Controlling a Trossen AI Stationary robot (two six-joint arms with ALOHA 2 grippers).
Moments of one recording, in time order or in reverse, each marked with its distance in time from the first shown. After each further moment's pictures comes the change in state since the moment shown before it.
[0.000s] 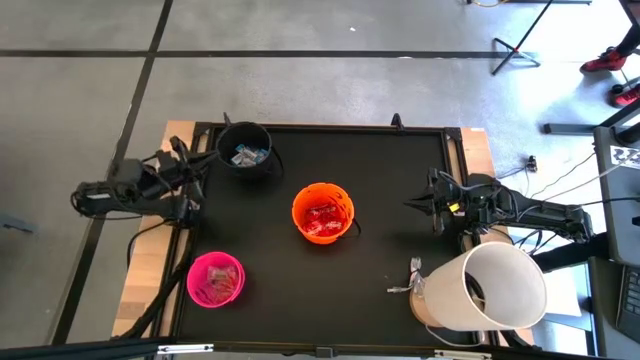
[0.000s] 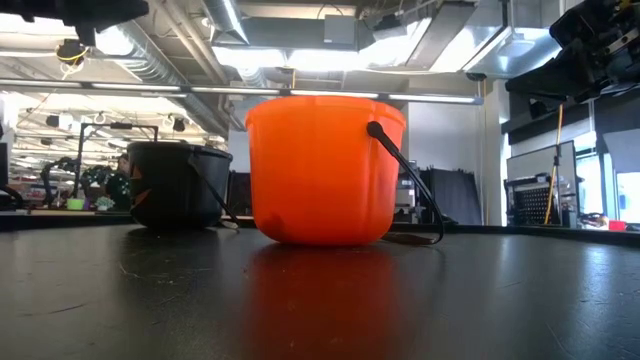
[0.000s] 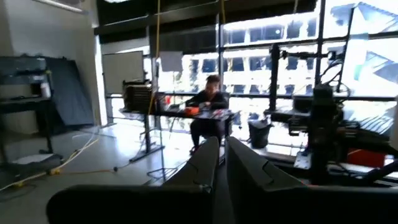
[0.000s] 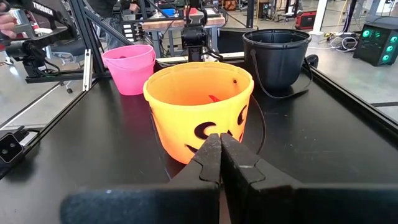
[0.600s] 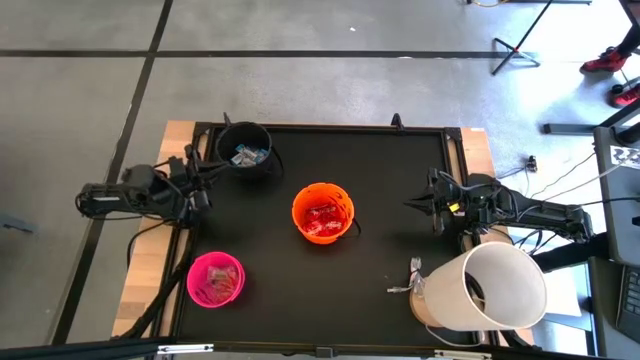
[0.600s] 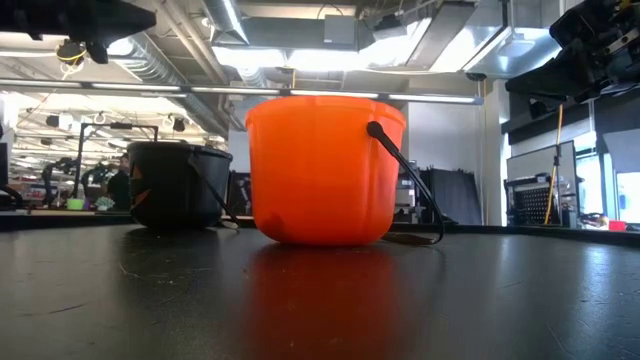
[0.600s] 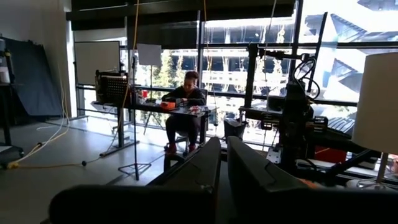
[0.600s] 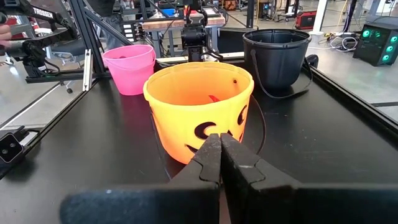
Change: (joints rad) left arm 0.000 -0.027 -0.126 0.096 0.111 -0.100; right arm 0.000 0.000 0.000 0.000 0.000 0.000
